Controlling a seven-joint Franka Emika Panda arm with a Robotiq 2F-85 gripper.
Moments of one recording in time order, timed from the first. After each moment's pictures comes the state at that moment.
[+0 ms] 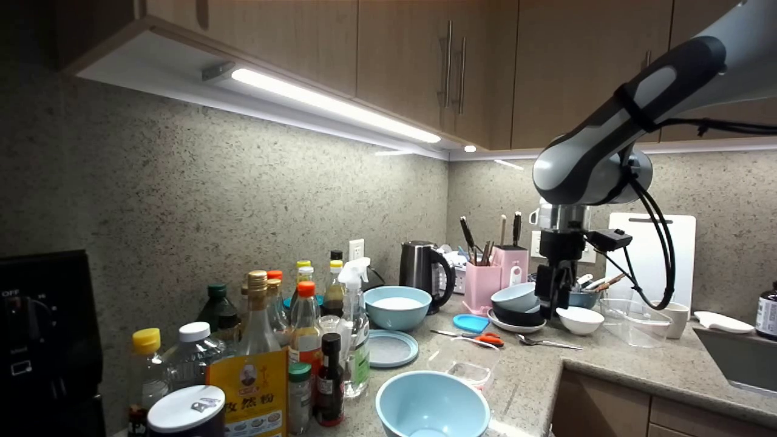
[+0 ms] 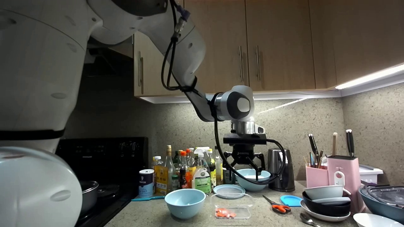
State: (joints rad) arm -0.05 0.12 -0.13 -2.08 0.05 2.21 -0.48
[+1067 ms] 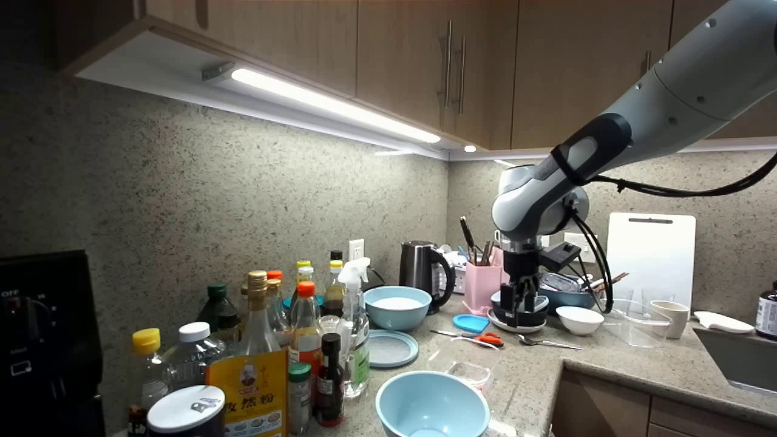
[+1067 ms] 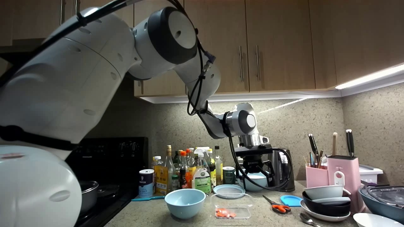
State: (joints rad) arm -0.06 0.44 -0.09 -1.77 -0.09 2.25 -0.37
